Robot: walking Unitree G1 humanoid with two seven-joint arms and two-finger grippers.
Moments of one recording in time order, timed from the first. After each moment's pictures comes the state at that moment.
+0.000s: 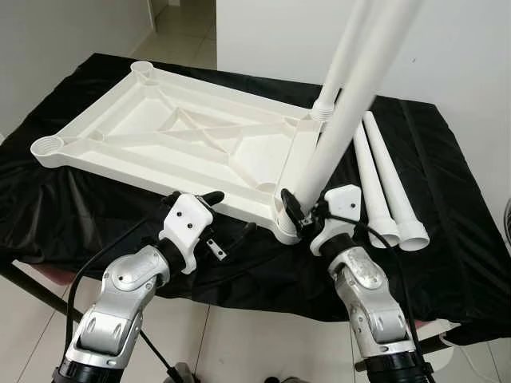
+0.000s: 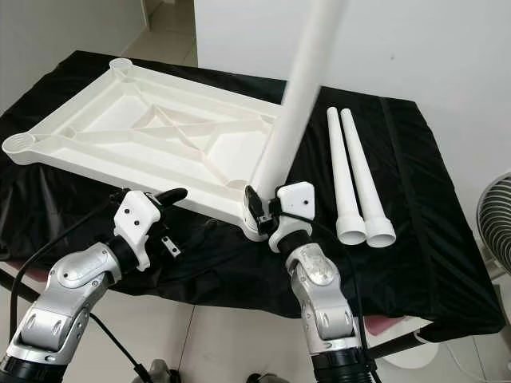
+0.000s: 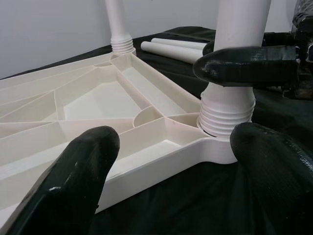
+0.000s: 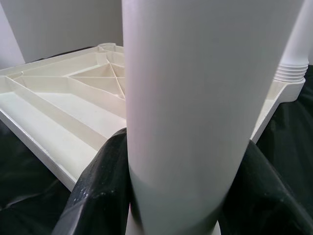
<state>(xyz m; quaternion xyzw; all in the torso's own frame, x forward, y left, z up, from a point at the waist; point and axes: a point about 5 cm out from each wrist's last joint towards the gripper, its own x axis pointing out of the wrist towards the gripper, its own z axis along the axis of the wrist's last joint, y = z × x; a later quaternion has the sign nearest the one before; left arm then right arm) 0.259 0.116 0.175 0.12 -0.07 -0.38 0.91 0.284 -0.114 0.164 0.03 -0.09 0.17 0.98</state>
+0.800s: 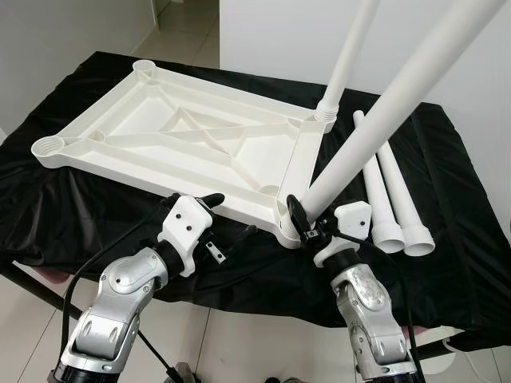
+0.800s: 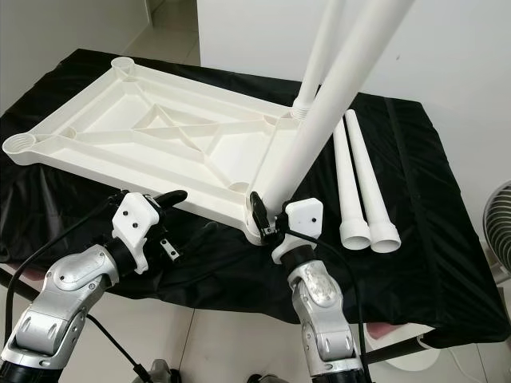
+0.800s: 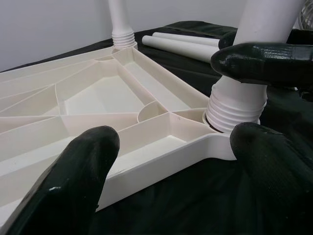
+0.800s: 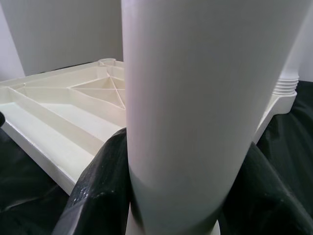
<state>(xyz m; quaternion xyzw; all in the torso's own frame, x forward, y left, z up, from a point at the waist) 0.255 0.117 0.176 0.13 -0.07 -0.38 0.91 0.263 -0.118 0.155 0.02 -0.14 0.16 0.98</state>
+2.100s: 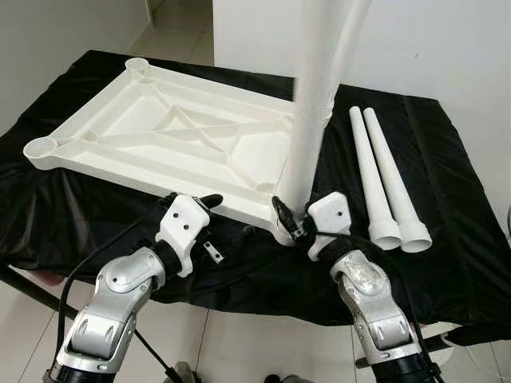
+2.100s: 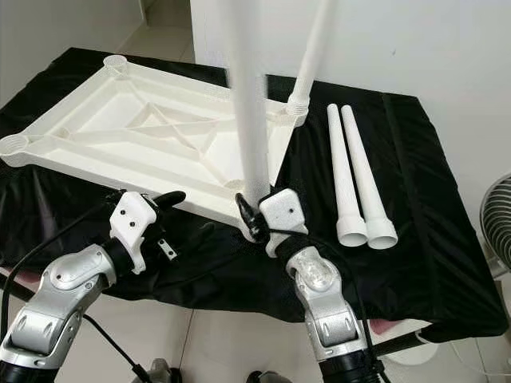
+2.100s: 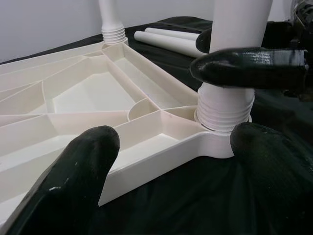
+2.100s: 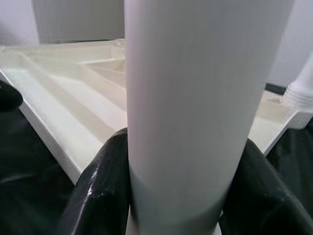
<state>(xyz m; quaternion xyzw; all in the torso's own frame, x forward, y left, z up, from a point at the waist) 0.255 0.119 0.177 0.12 -0.06 -0.39 0.91 0.277 -0.110 0.163 -0.04 -0.11 0.21 0.97</state>
